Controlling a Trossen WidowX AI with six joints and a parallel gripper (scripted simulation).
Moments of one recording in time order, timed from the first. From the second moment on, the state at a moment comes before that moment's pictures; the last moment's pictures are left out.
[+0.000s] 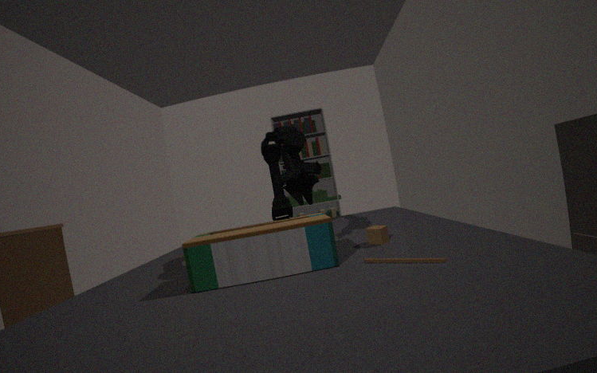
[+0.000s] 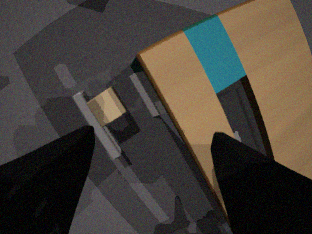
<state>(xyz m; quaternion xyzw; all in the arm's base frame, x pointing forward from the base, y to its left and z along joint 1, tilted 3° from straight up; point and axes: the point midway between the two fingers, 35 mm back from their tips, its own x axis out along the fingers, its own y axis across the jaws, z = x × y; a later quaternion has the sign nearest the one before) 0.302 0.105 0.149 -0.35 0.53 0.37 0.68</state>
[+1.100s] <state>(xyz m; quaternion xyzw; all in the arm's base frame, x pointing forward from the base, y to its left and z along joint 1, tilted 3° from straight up) 0.277 0.121 0.151 -0.83 -0.03 0.56 -0.01</state>
